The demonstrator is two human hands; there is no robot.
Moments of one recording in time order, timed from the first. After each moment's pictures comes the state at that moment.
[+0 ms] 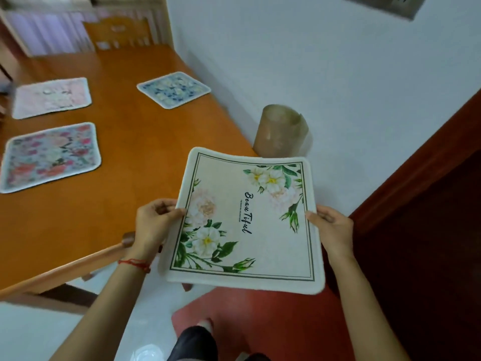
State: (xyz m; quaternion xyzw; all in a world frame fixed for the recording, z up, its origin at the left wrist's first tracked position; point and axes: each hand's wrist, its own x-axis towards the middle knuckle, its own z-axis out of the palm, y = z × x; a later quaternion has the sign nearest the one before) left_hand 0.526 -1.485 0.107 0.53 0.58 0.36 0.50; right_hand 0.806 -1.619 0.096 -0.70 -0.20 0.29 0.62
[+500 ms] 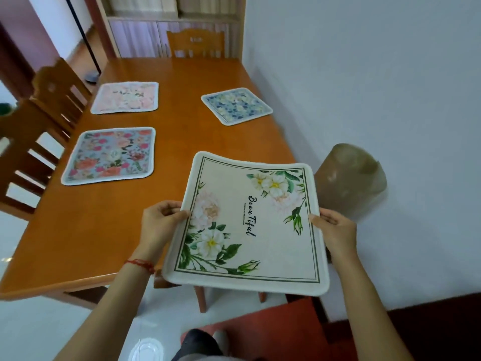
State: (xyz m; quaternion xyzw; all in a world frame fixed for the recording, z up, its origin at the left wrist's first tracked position) left_hand 0.479 -1.374 0.099 0.45 0.64 0.43 0.45; right_hand 0.790 -1.430 0.086 -0.69 -0.31 0.35 0.55
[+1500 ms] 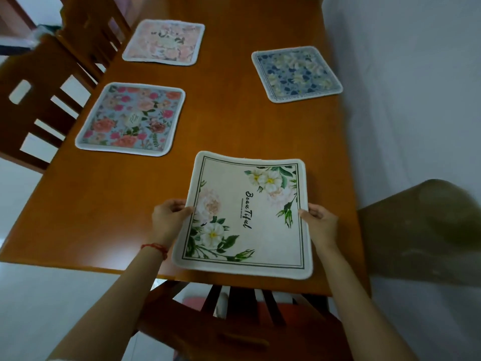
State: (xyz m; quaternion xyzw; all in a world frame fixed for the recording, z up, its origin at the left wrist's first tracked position) left_hand 0.486 -1.260 -0.012 0.33 0.77 0.37 0.41; right_hand 0.789 -1.231 -0.014 -0.71 -0.38 0.44 0.39
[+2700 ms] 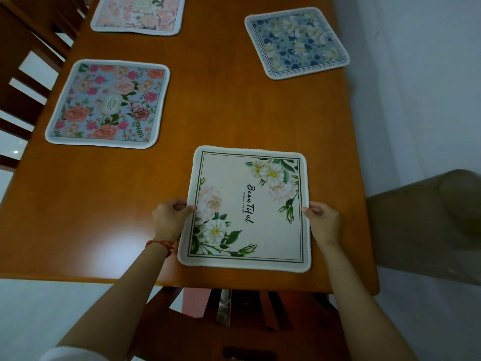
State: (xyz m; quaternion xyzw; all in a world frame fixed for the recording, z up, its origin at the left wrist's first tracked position) left_hand 0.478 -1.232 -0.072 0.43 0.80 0.27 0.31; right_hand 0.798 -1.212 -0.066 -0.78 -0.42 0.36 0.30
